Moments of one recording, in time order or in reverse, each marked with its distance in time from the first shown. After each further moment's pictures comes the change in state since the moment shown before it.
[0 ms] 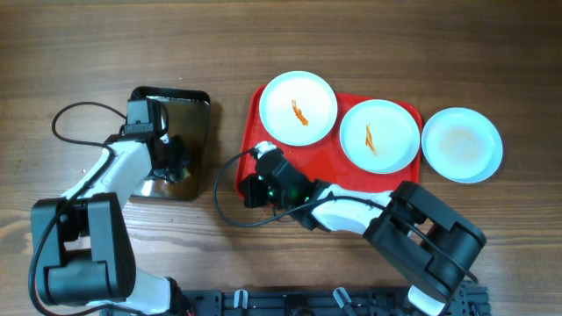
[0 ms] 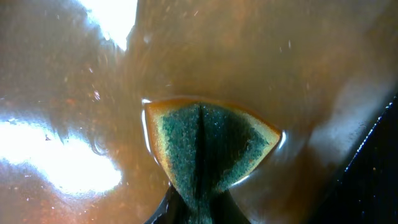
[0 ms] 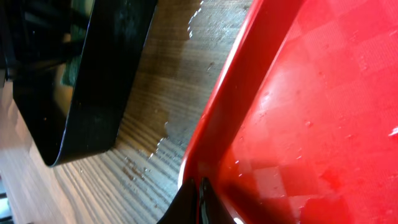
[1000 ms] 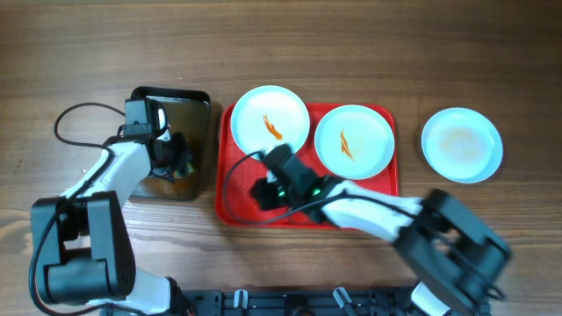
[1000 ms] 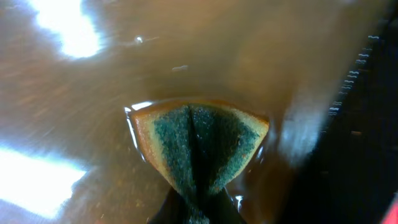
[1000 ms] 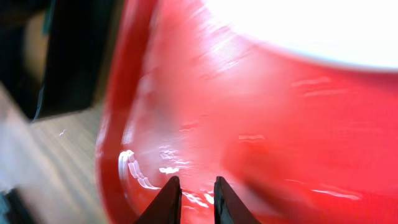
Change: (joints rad) left arm 0.002 0.004 -0.013 0.078 0.113 0.009; right arm -0.072 -0.136 0.006 -0.309 -0.055 -0.114
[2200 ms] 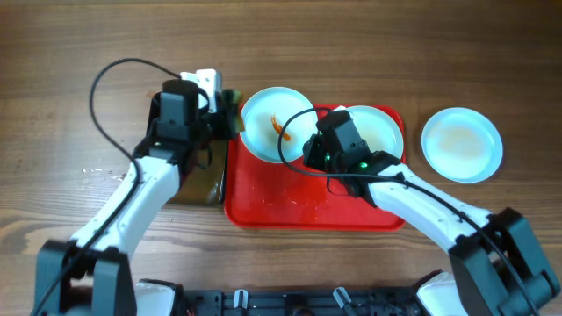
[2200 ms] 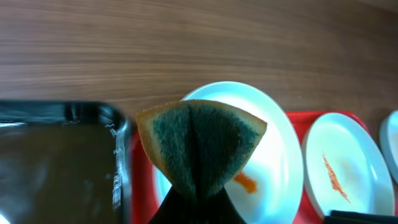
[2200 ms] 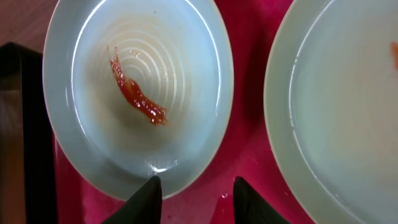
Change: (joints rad) left arm -0.287 -0.192 0.000 0.349 0.140 0.029; right arm -0.264 -0.156 0.001 -0.166 0.231 0.137
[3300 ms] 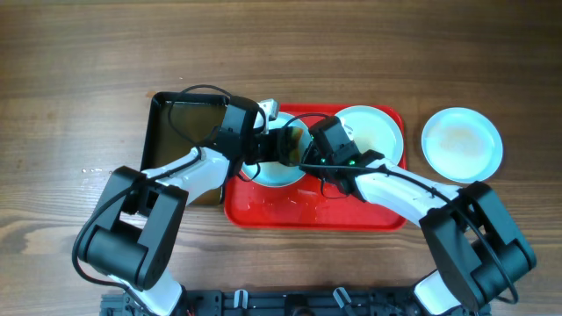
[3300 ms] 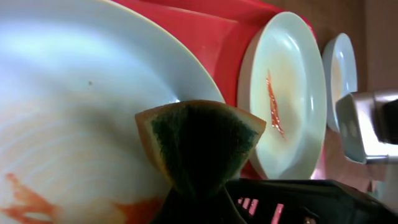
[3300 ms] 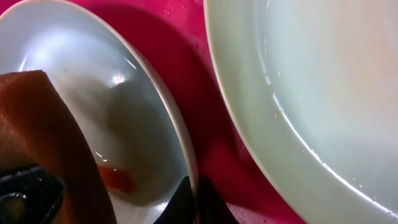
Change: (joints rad) left arm -0.217 0.309 0.003 0.156 0.248 -0.276; right arm 0.009 0.132 0.000 0.004 -0.027 0.167
